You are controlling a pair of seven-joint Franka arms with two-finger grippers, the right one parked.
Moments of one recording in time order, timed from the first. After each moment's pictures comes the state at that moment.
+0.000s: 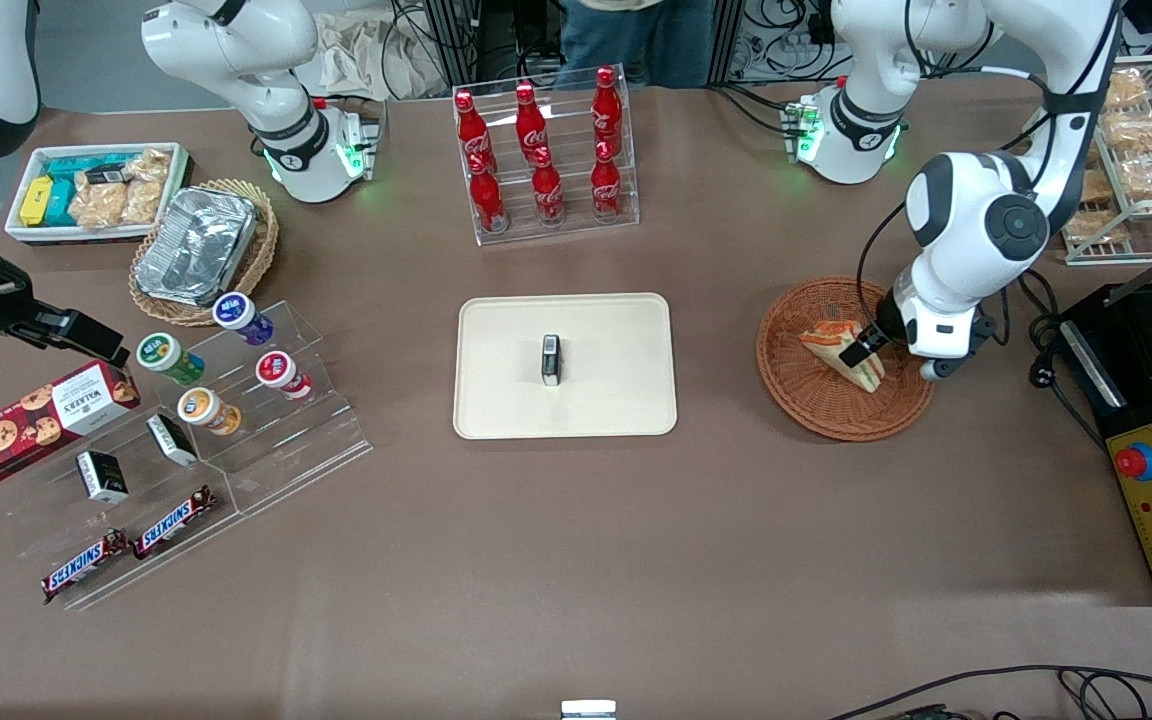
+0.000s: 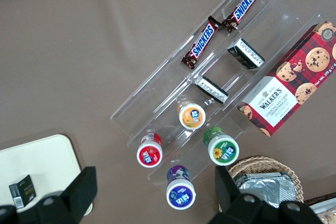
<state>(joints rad) -0.20 0.02 0.04 -2.47 -0.14 2.48 -0.78</state>
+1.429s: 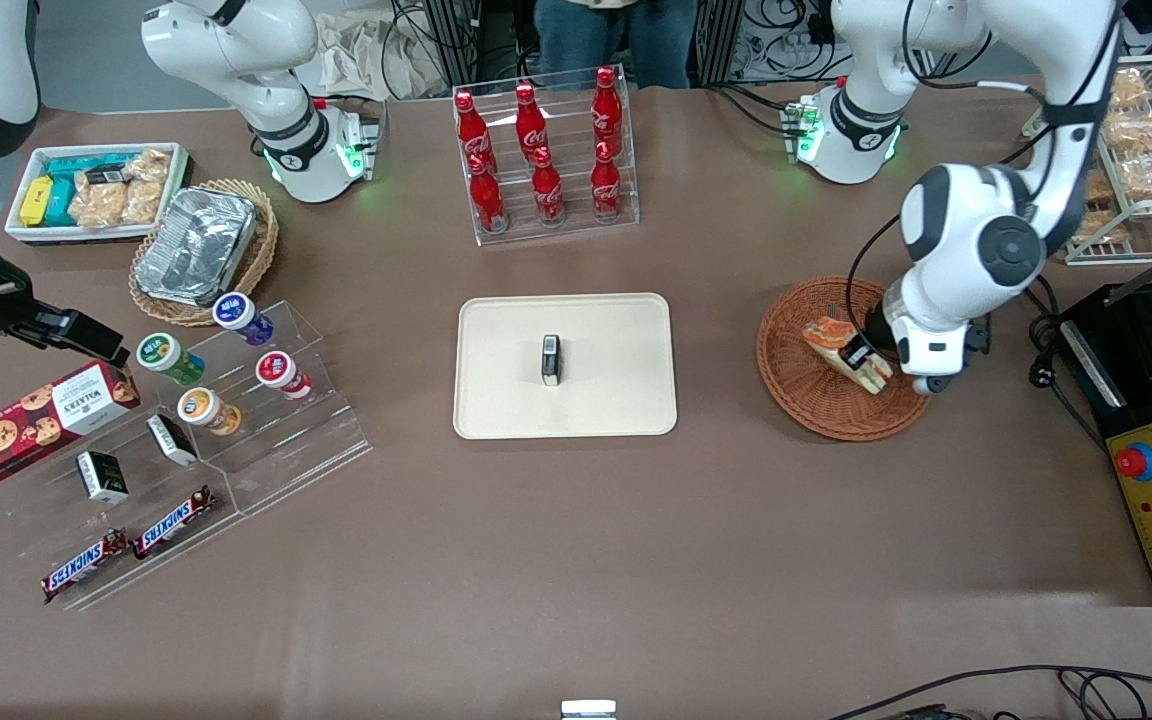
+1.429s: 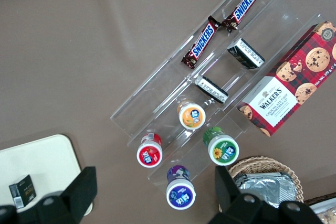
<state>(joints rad) -0.20 0.05 0.02 -2.25 -0.14 2.20 -0.87</state>
